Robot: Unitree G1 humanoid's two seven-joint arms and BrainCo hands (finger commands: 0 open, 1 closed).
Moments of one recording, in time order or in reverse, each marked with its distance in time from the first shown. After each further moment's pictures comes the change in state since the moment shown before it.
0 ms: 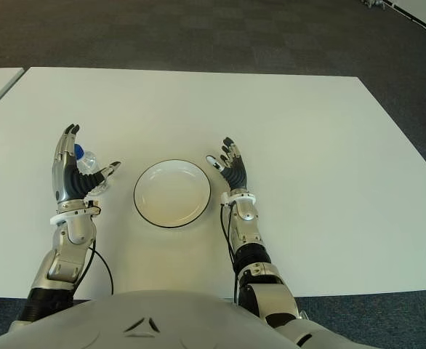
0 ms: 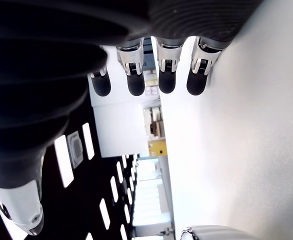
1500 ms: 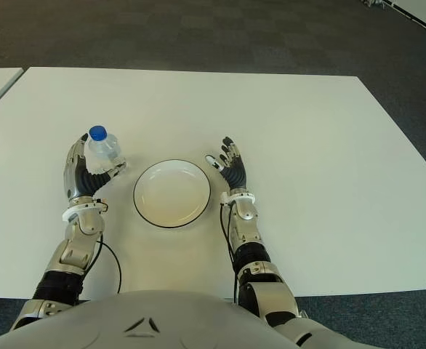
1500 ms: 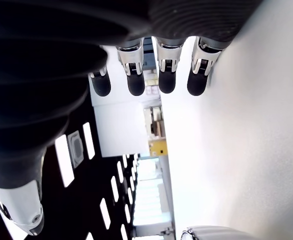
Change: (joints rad) left arm -0.110 -0.013 -0.002 0.240 -0.028 0.053 0.038; right arm -0.011 0.000 -0.001 0.019 -0.001 -0.013 0.000
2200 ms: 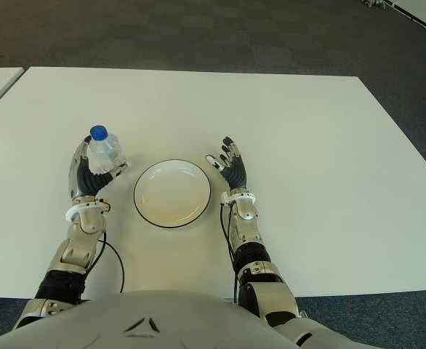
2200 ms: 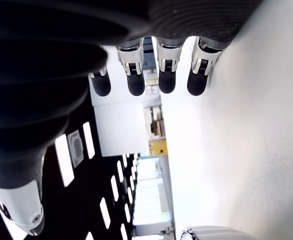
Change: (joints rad) left arm -0.011 -0.015 0.002 0.006 -0.095 -0.017 -0.062; right arm 0.000 -0.001 0.000 0.001 0.000 0.000 0.003
